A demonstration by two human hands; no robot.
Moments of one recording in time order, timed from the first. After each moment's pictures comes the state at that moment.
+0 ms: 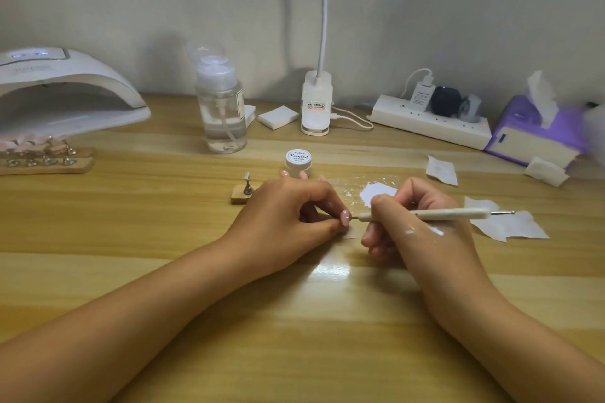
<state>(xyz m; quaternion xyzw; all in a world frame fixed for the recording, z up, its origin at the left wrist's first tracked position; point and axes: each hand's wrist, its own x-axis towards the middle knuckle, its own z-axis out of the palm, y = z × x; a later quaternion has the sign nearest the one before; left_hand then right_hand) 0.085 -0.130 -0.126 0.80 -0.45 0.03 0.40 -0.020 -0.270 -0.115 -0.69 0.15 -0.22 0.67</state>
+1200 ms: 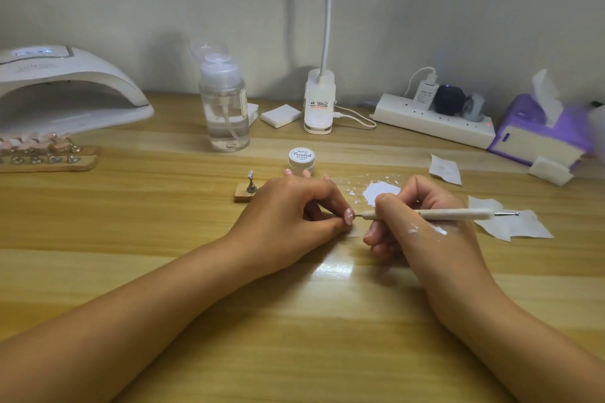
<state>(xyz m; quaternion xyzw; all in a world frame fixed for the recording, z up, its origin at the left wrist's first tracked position) 0.085 -0.131 -0.128 0.79 -0.45 0.03 0.42 -0.017 -0.271 -0.116 -0.70 0.13 -0.22 0.66</state>
